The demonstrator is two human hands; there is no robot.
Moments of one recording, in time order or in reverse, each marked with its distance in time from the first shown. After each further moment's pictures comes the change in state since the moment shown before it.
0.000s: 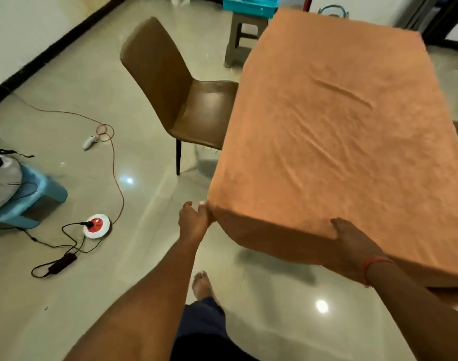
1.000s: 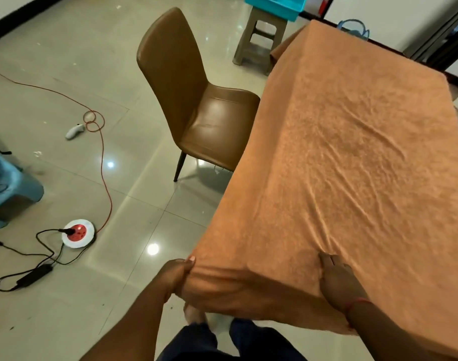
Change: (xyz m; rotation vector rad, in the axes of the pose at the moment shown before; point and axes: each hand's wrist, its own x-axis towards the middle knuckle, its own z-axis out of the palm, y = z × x) left_hand 0.124 -0.056 -0.078 -0.100 -0.562 -0.401; right_hand 0.072 -0.144 -0.031 -0.069 -0.101 0.123
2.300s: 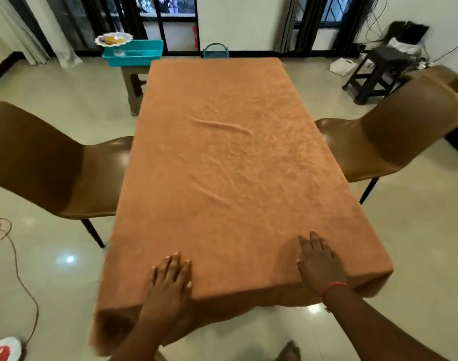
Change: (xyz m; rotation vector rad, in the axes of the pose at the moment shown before) left_hand -0.052 0.045 0.327 1.512 0.337 0.860; right_hand -0.028 0.326 0.031 0.161 0.198 0.211
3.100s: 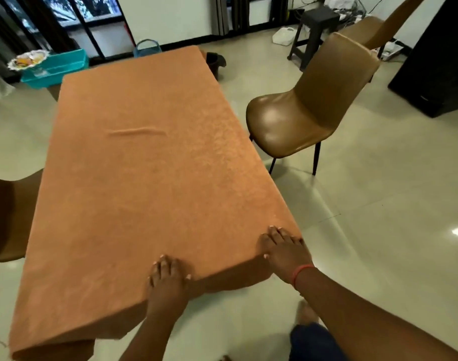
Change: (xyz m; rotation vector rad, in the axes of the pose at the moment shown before) left_hand 0.025 0.243 0.002 0.035 -0.104 -0.124; right_hand -0.007 0.187 0.017 0.114 -0.080 -0.159
